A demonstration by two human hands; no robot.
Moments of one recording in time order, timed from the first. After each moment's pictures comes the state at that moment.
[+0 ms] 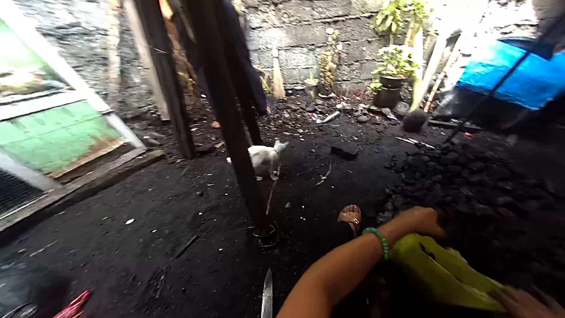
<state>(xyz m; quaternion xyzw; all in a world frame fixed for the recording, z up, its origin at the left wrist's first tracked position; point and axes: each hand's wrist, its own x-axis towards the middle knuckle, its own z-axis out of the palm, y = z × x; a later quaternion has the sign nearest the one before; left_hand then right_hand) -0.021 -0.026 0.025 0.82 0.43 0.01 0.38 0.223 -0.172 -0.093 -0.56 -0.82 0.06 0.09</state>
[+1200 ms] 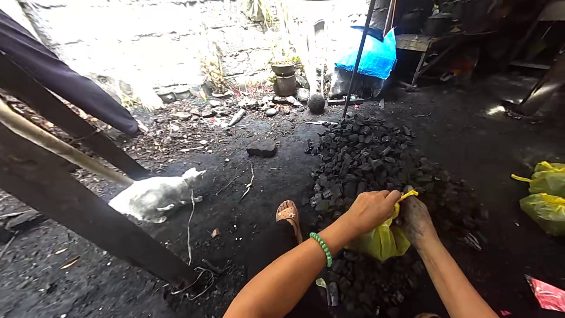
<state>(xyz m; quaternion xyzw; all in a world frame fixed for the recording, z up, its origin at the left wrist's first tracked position) 0.043 -0.059 -0.035 0.95 0.10 0.28 0.11 0.161 -0.136 -0.055 -0.60 -0.22 0.35 0.68</state>
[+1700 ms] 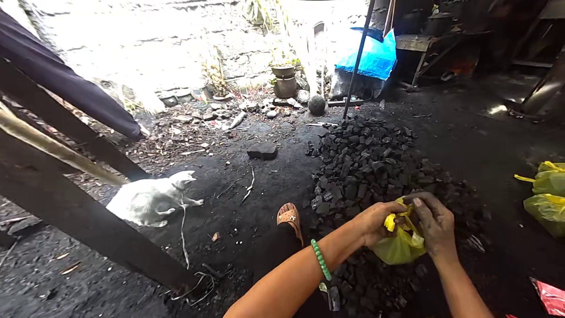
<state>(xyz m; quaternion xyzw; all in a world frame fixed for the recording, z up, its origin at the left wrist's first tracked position) 0.040 -0.091 0.011 0.49 0.29 0.09 0.82 0.170 -0.164 -0.056 -0.58 -0.47 0.10 0.66</state>
